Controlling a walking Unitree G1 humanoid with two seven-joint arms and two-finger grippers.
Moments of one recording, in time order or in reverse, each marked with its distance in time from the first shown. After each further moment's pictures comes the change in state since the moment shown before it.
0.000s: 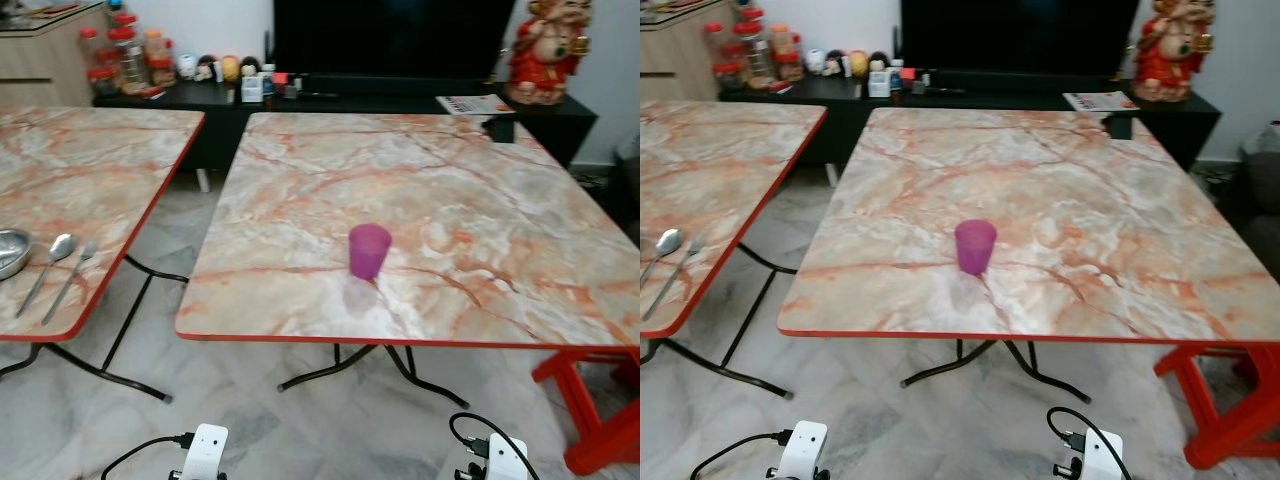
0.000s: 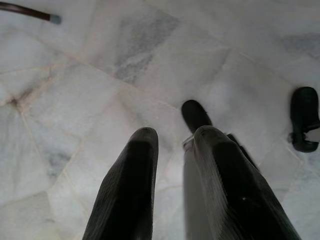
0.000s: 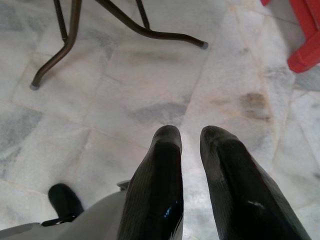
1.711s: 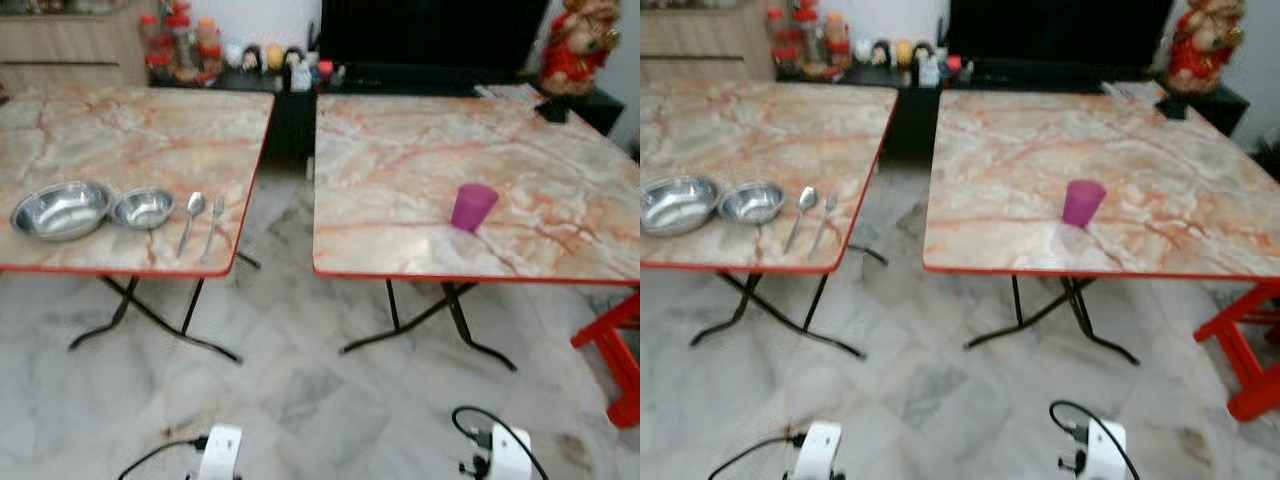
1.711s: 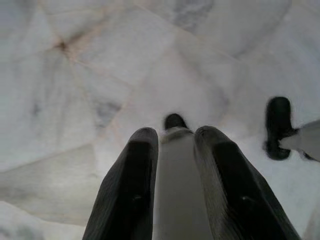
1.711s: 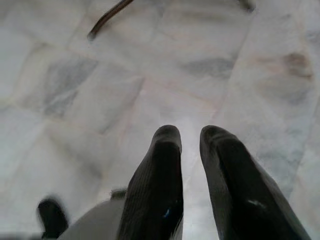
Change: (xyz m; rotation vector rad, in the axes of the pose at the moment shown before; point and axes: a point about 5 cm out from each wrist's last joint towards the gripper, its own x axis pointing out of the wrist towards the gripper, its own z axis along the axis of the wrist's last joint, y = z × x) left arm 0.001 -0.008 -0.001 -0.037 0.005 0.011; right arm 0.003 0.011 0.008 -0.031 -0.011 0.042
